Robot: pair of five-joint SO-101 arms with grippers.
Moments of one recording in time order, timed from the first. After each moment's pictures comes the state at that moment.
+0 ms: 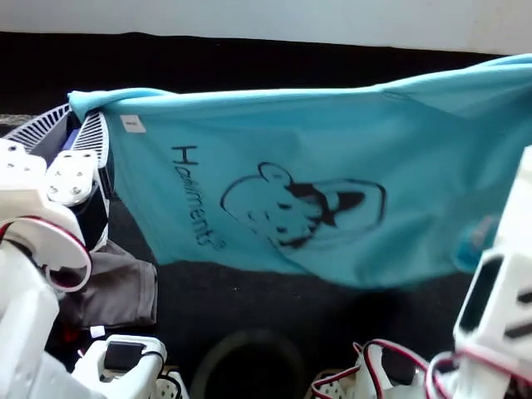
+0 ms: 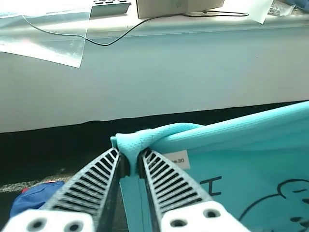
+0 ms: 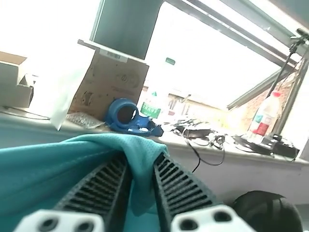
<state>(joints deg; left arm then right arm) -4.0 -35.6 -35.5 93.1 -2.8 21.0 -38.3 -43.6 72.1 19.2</state>
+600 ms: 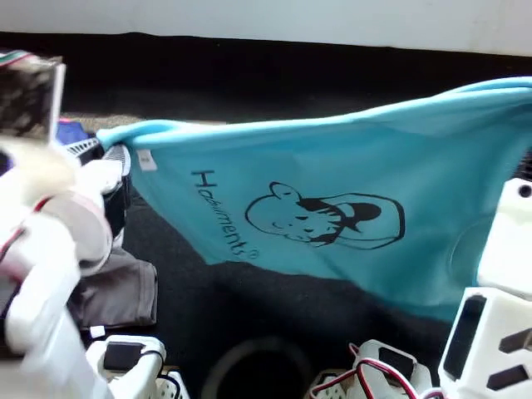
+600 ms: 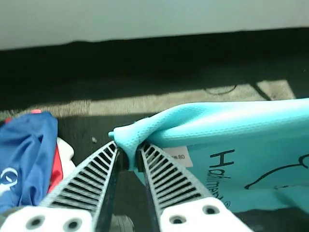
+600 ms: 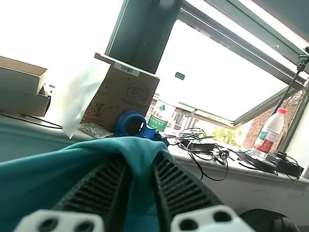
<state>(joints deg) -6.5 -36.1 -20.6 100.1 -2.7 15.9 -38.3 -47.3 76.3 20.6</state>
